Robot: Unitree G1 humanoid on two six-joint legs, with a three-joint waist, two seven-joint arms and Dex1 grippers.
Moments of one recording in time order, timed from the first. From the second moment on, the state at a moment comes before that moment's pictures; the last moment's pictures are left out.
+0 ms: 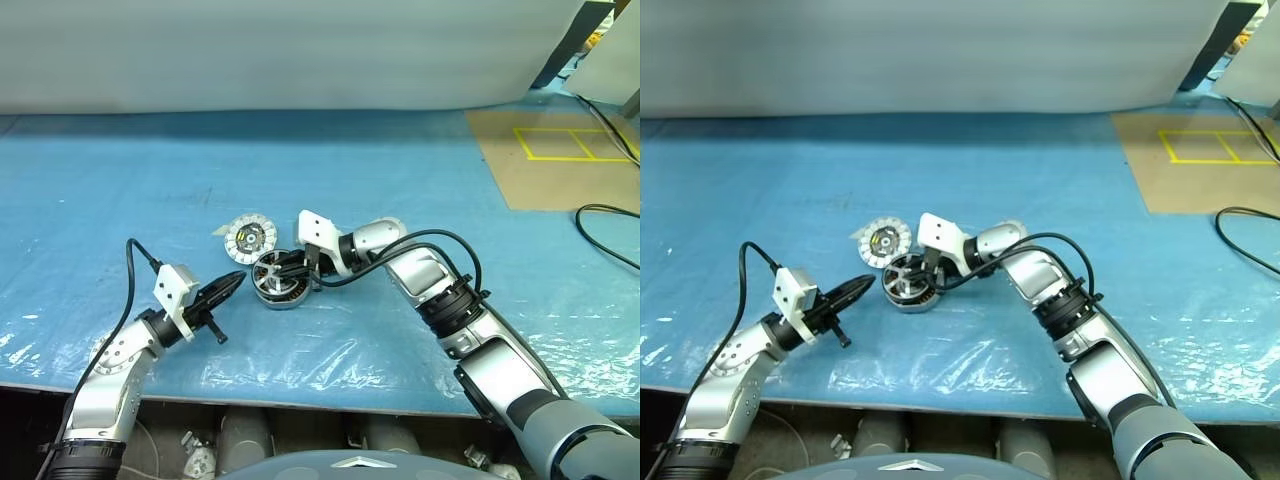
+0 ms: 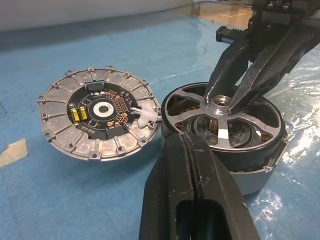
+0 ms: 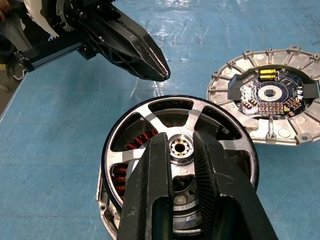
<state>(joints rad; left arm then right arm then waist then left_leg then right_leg) 0.10 0.44 0.10 -0.09 -0.39 -0.03 -0.85 -0.73 -0.27 0.48 0.21 0.05 0.40 1.10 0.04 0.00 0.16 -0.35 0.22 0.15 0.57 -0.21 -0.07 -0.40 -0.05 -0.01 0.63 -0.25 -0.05</state>
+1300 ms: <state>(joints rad) 0.10 0.45 0.10 -0.09 -0.39 -0.02 -0.85 -0.74 -0.29 0.46 0.14 0.09 0.46 1.11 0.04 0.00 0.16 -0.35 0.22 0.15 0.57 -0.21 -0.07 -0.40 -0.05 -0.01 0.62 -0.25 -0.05</state>
